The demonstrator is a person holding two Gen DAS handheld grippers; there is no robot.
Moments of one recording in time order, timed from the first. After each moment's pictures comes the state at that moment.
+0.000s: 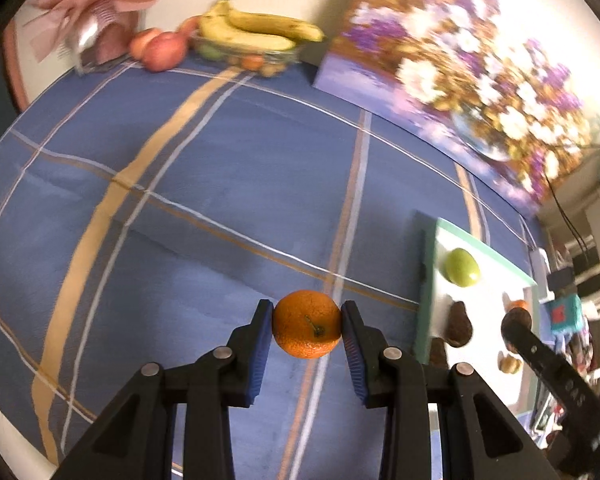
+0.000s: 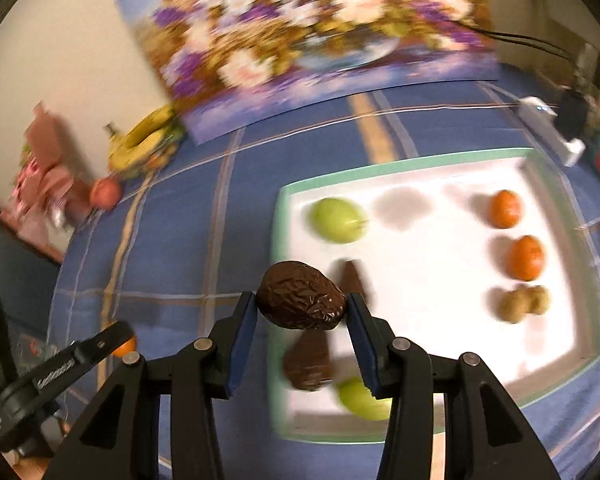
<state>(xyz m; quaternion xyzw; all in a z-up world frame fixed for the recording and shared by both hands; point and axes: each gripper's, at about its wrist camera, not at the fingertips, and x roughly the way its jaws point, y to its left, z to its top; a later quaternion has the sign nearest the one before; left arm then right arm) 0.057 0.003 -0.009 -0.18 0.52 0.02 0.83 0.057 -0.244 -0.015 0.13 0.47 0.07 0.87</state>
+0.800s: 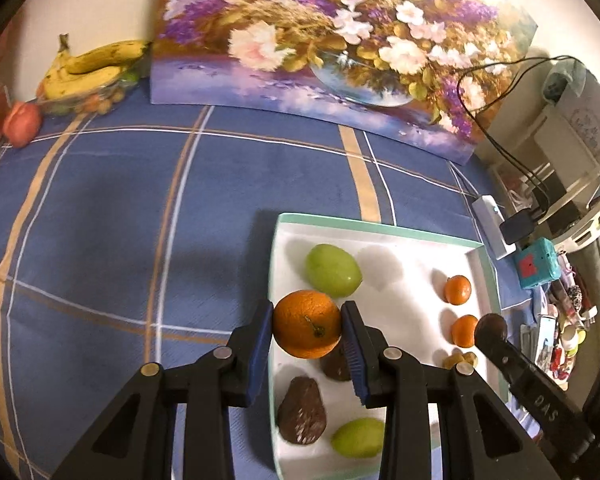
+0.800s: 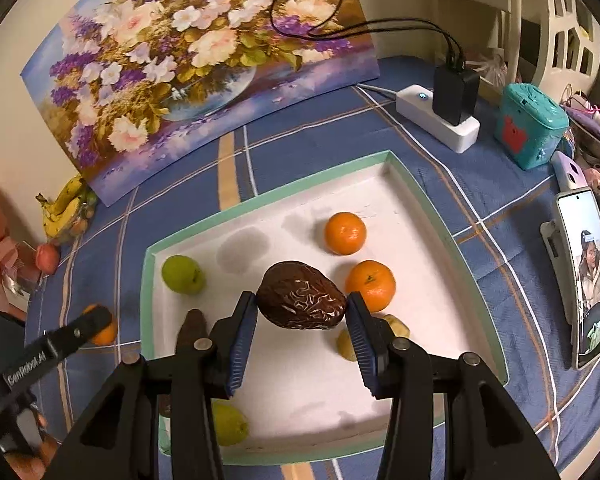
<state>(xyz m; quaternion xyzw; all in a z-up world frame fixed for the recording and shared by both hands) 0.127 -0.131 -0.006 -0.10 0.53 -0.11 0.84 0.058 -0.362 -0.016 0.17 0.45 -0.04 0.87</state>
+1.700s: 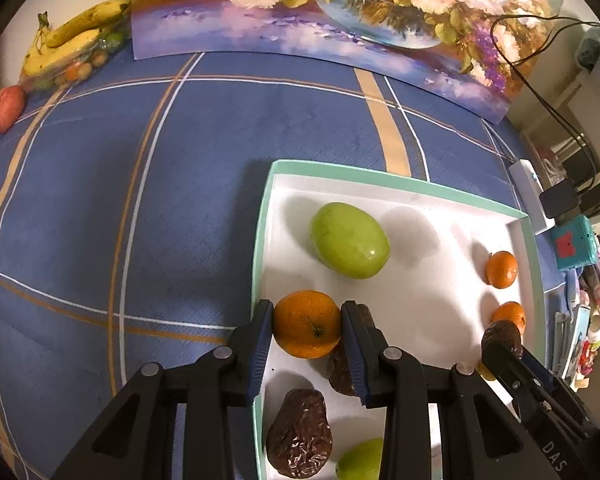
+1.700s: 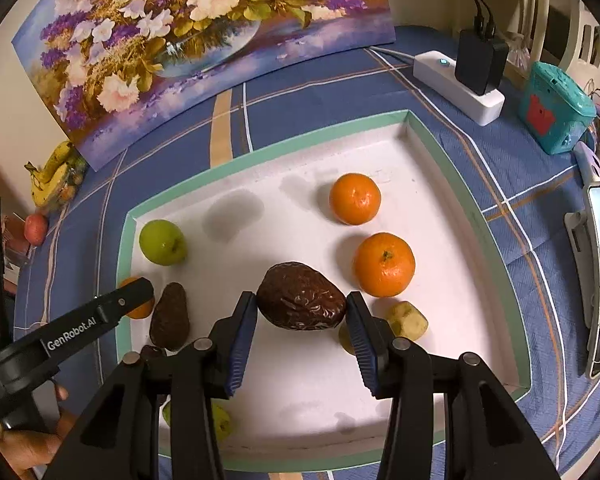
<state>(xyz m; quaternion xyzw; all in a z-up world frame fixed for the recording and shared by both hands) 0.140 -0.158 -0.058 -0.07 0.59 -0.08 0.80 0.073 -0.355 -0.047 0.15 0.50 -0.02 0.85</state>
